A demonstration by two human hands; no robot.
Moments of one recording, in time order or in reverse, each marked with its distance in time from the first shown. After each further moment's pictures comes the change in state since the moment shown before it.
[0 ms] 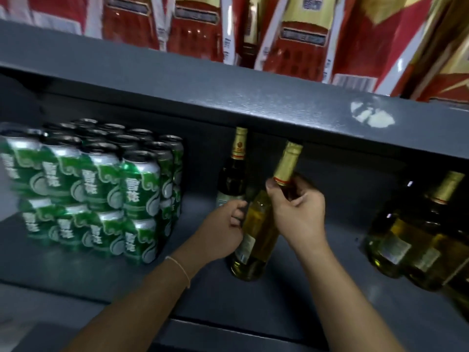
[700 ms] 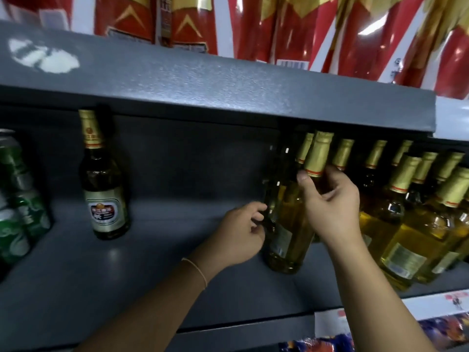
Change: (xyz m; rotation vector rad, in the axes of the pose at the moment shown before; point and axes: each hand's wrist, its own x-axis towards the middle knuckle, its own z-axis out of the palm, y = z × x) left_hand 0.018 0.109 0.228 -0.017 -0.268 0.212; right_hand 0.027 0.066 -0.262 -0.268 0.334 0.025
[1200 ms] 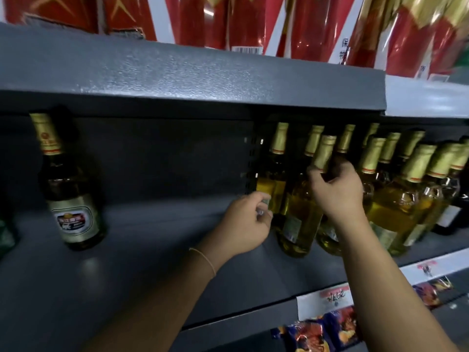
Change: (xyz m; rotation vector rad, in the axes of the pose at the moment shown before) left_hand 0.021 0.024 0.038 0.022 -0.039 0.135; right_hand 0.034 0.037 -0.047 -0.249 0.102 0.124
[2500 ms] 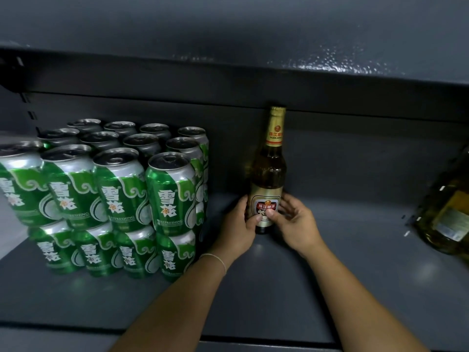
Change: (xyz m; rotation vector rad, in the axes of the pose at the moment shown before) left_hand -0.130 -0.251 -0.248 -0.109 0.359 -0.358; right_hand -0.227 -0.134 0.325 0.586 -0.762 -0.002
